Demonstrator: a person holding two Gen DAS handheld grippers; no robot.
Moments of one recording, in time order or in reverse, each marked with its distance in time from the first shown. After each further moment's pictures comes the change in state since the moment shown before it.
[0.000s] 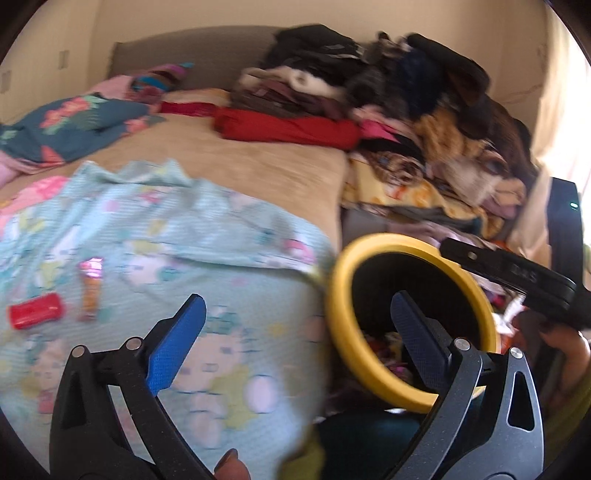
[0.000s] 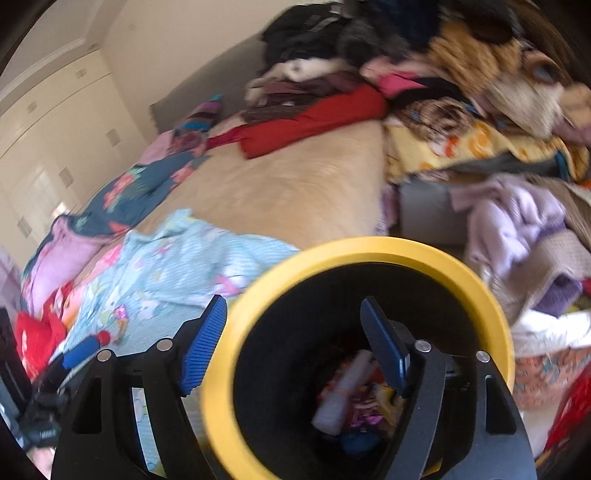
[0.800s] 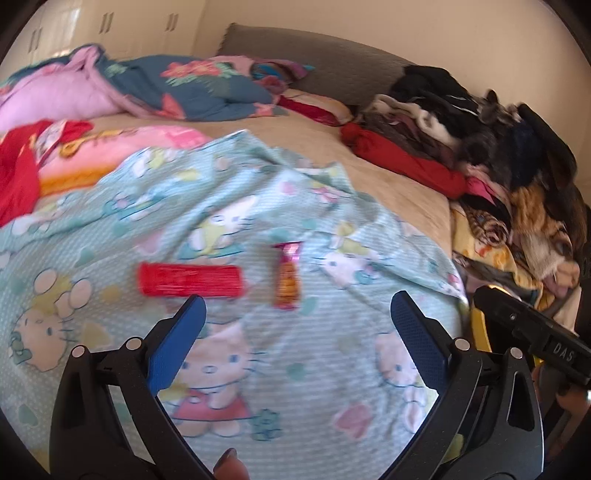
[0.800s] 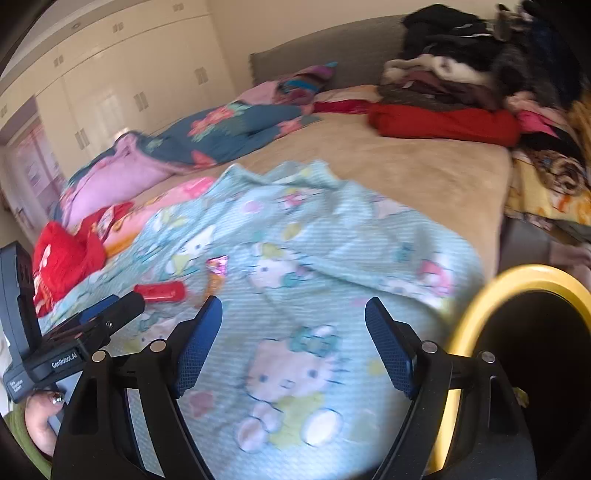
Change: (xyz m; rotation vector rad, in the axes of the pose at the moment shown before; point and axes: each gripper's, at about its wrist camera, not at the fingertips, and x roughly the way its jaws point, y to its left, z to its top) left arm -0.054 0.187 -0.029 -0.311 -0.046 0.213; right arm 0.073 0.199 -0.037 -0.309 0.101 0.194
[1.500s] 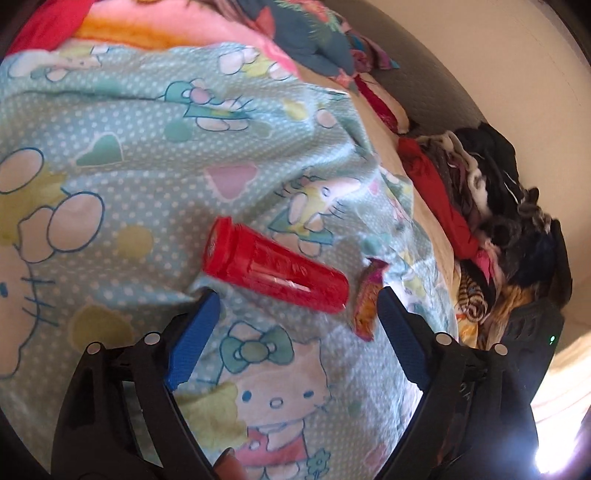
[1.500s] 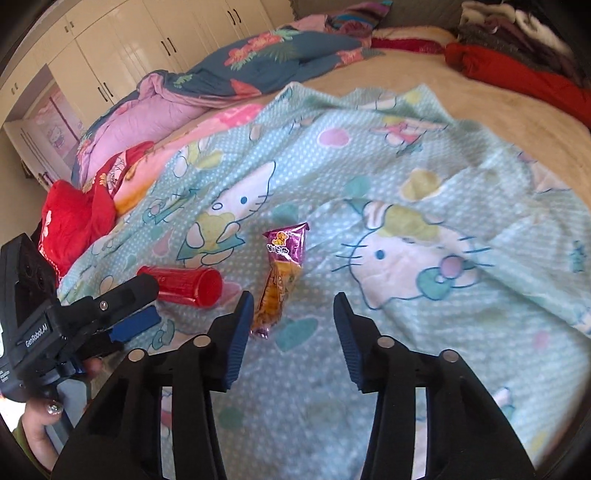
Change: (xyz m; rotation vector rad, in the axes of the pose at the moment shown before) left arm 0.058 0.105 -0.001 -0.480 0.147 -0.110; right arm 0.146 0.067 0.013 -0.028 0.247 0.164
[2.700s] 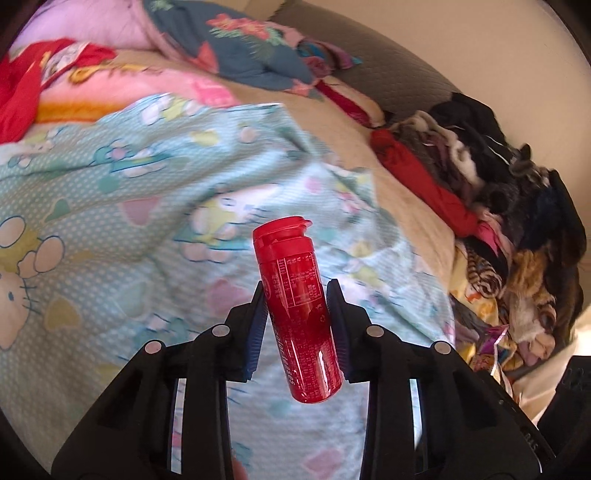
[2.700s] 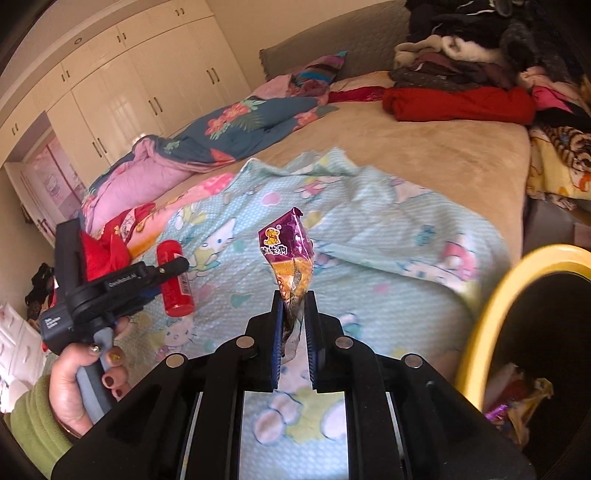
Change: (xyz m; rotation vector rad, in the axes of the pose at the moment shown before) left arm -0.011 -0.096 -0.028 0.227 -0.078 0.059; right arm -0.156 -0.062 -0.058 0.085 -0.235 -0.049
